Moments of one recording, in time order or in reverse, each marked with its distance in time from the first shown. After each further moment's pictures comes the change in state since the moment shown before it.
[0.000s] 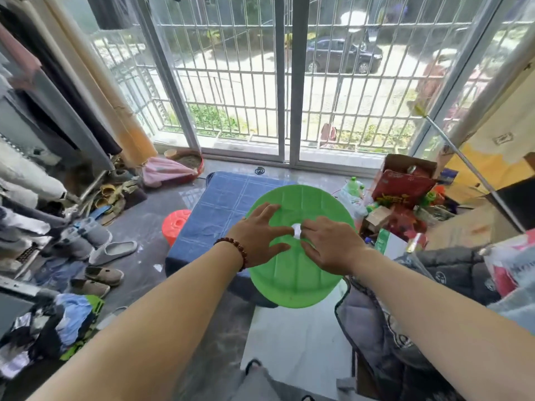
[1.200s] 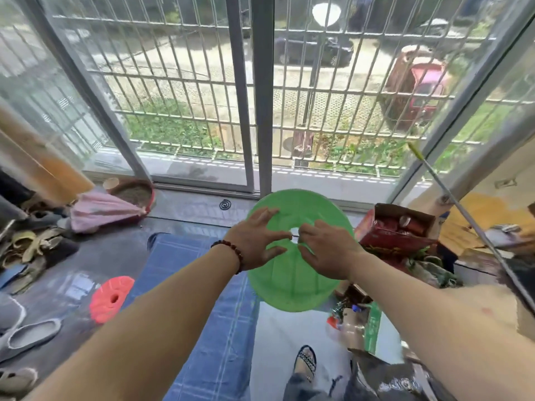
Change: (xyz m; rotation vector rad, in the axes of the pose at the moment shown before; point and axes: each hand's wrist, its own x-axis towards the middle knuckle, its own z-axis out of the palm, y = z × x) left_hand 0.434 -0.147 -0.051 -0.026 -0.011 0.146; right_hand 0.285 0.331 0.001 0.006 -0.098 0.125
